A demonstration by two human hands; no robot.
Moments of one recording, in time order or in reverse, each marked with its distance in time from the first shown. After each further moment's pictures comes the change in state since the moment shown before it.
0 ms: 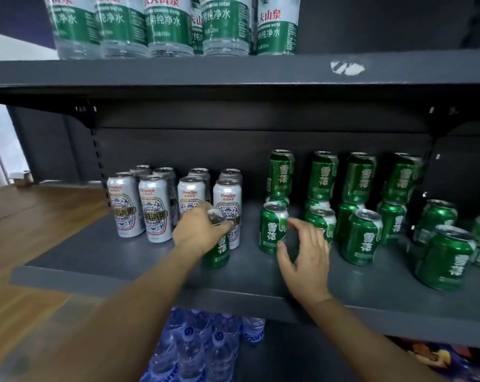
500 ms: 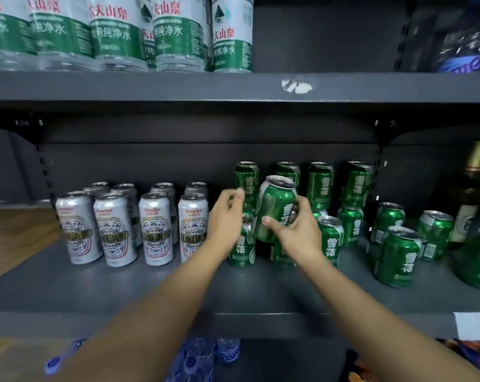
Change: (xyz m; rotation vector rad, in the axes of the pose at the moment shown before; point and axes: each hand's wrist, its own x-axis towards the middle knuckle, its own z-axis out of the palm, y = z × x) left_hand 0.000 0.101 0.040 -0.751 -0.093 0.167; right_hand 0.073 0.005 -0.044 0.126 -0.100 0.508
